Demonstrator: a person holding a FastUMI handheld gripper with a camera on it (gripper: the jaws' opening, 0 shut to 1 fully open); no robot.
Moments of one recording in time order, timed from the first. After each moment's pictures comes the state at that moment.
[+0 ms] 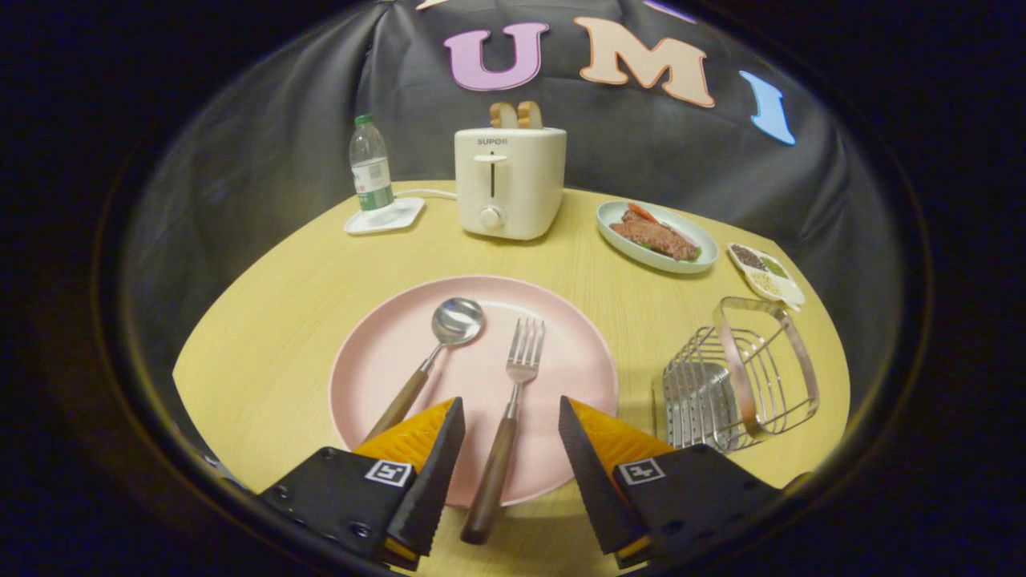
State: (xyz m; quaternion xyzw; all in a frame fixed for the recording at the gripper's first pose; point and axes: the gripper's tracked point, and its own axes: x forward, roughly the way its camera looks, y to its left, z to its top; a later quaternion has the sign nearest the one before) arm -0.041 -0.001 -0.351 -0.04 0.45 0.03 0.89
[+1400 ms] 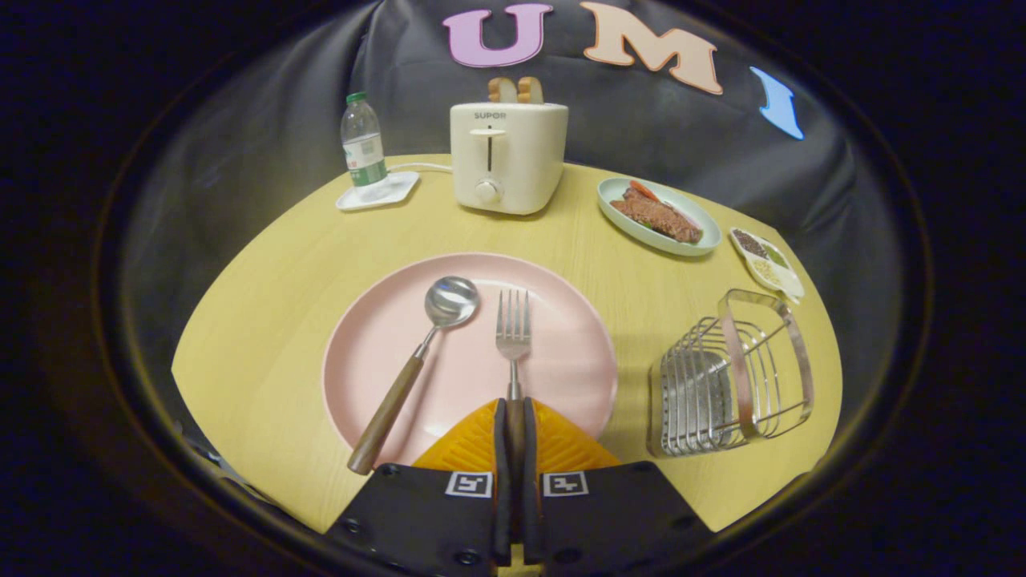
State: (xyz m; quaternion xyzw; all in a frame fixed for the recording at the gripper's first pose) arm -0.041 -0.007 -0.348 -0.04 0.49 0.02 0.87
